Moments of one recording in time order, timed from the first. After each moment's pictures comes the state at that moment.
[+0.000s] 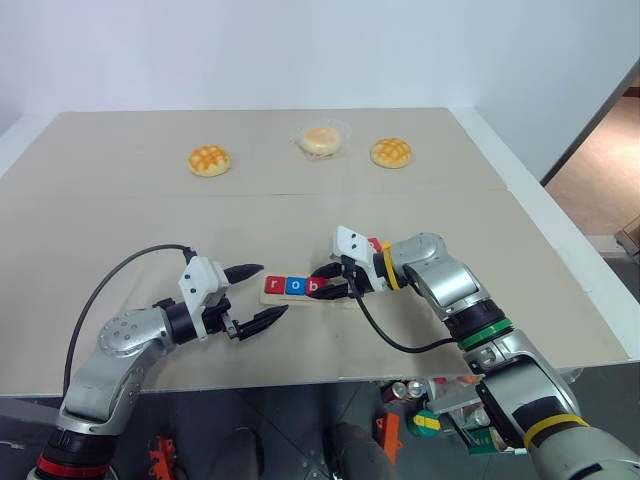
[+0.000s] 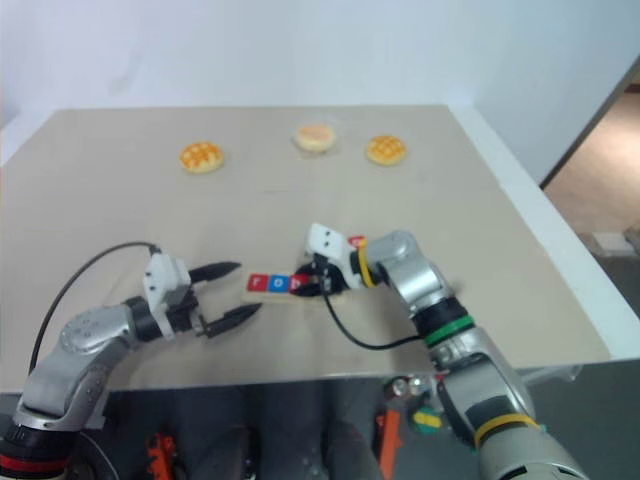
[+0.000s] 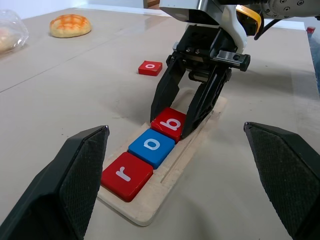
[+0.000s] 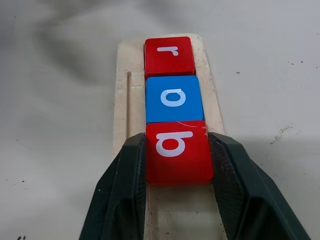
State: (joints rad) left arm -0.11 0.53 0.00 -0.32 -0.44 0.28 -0.86; right arm -0.81 -0.42 0.39 0.37 0.07 0.34 1.21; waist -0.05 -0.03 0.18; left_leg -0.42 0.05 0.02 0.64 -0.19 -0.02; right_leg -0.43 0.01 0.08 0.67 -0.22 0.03
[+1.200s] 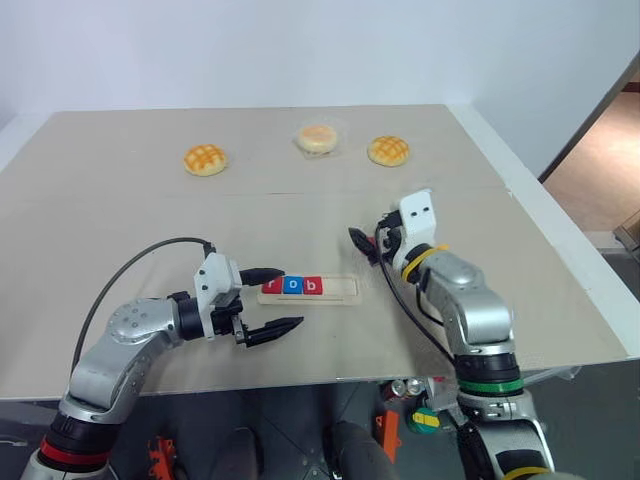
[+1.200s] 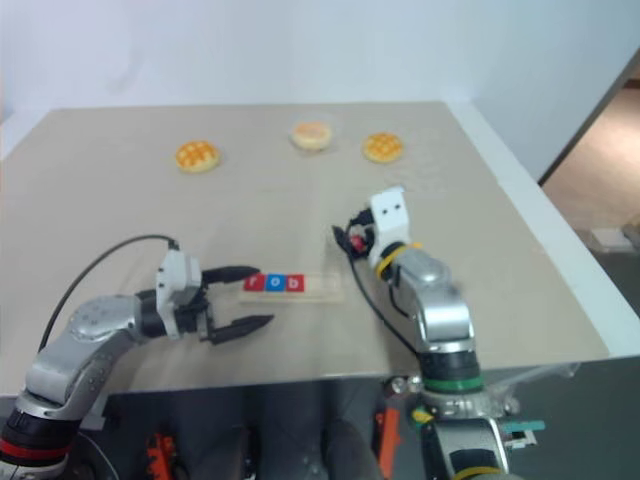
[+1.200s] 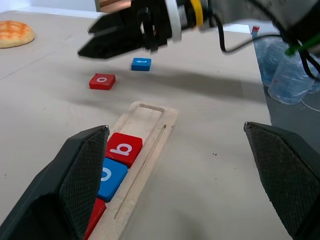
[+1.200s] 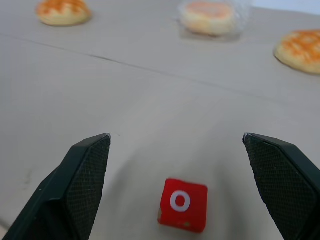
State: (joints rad) left arm -0.18 0.56 -0.04 -0.36 -0.50 0.36 -0.97; right arm -0.53 -0.22 -0.02 -0.08 0.08 0.65 0.33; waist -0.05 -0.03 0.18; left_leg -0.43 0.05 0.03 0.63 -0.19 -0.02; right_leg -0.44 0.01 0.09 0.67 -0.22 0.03
